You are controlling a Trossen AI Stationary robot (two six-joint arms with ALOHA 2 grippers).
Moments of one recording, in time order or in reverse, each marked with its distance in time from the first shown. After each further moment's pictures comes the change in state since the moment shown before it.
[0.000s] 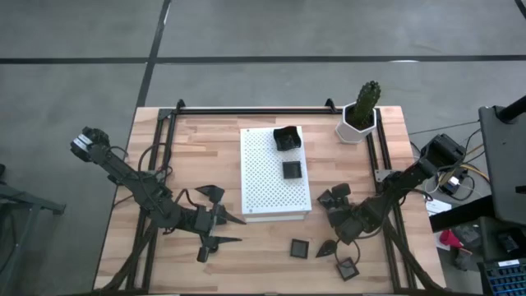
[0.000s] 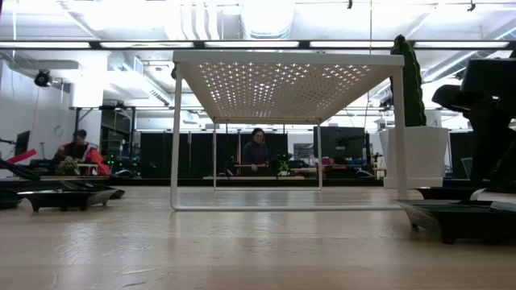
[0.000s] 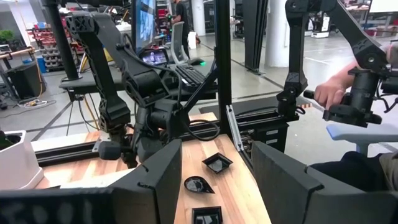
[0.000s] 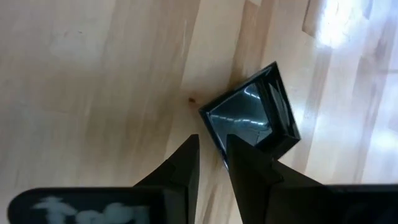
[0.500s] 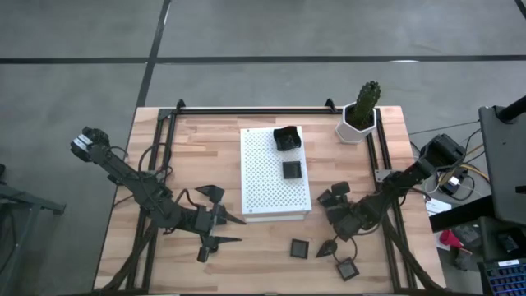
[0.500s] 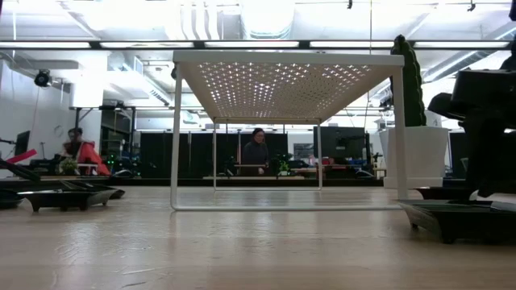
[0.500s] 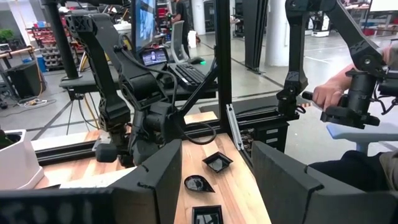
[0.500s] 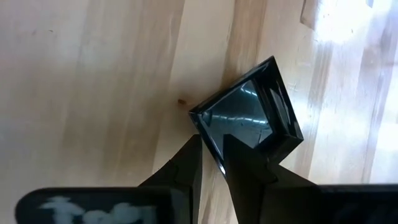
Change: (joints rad) left arm 0.000 0.000 0.000 -0.005 0.000 -0.002; right arm -0.037 0.000 -0.034 0.050 0.001 -0.006
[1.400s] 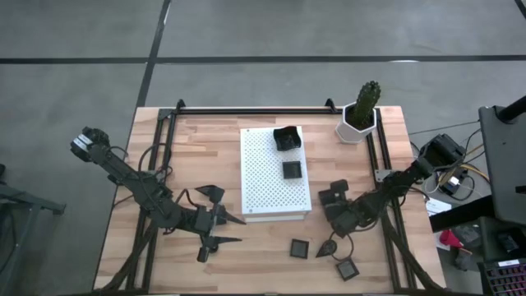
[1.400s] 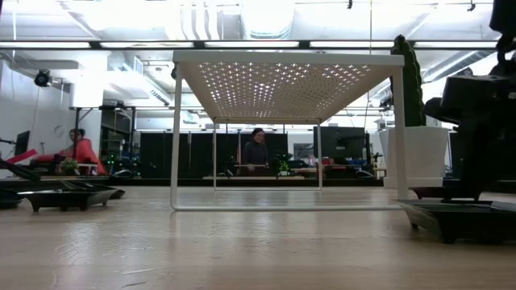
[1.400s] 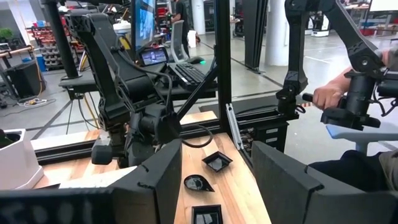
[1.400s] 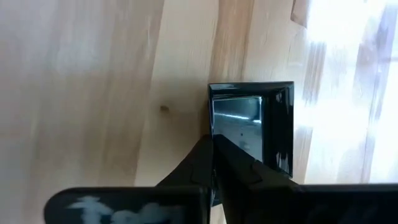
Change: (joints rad) left arm -0.001 0.000 -0.001 -0.001 0.000 -0.002; right arm -0.045 0.001 -0.014 0.041 0.003 -0.020
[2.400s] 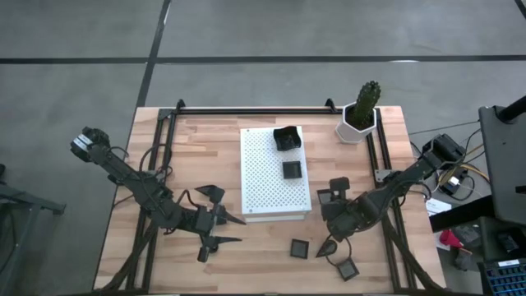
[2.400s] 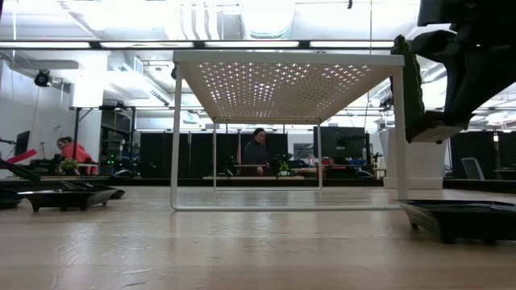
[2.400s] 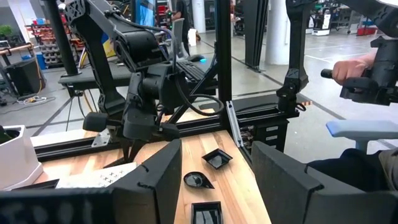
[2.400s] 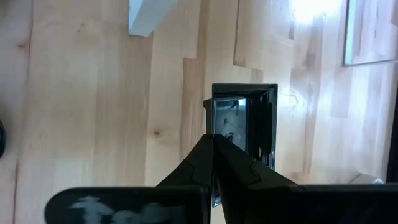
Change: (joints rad) left arm 0.001 0.000 -0.016 0.009 0.000 -0.007; right arm 0.000 -0.002 0.370 -0.412 -0.005 0.109
